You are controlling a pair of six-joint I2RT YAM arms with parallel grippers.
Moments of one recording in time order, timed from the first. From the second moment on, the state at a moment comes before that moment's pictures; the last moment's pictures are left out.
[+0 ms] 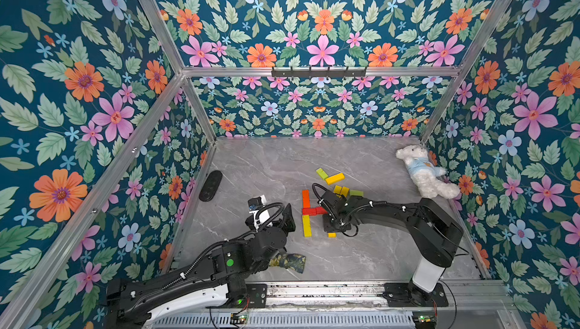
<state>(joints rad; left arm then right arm) -1.25 0.68 0.61 -0.47 -0.98 -0.86 0.86 1.78 1.07 -0.57 0.01 0.76</state>
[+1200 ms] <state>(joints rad) -1.25 0.66 0.61 -0.48 -0.98 -0.86 0.86 1.83 1.13 -0.62 0.06 0.74</state>
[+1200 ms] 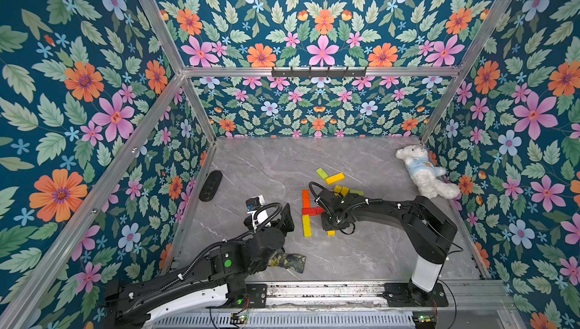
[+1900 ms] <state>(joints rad) -1.25 0.67 0.61 -0.48 -0.98 -0.86 0.85 1.83 1.13 -0.62 0.08 0.73</state>
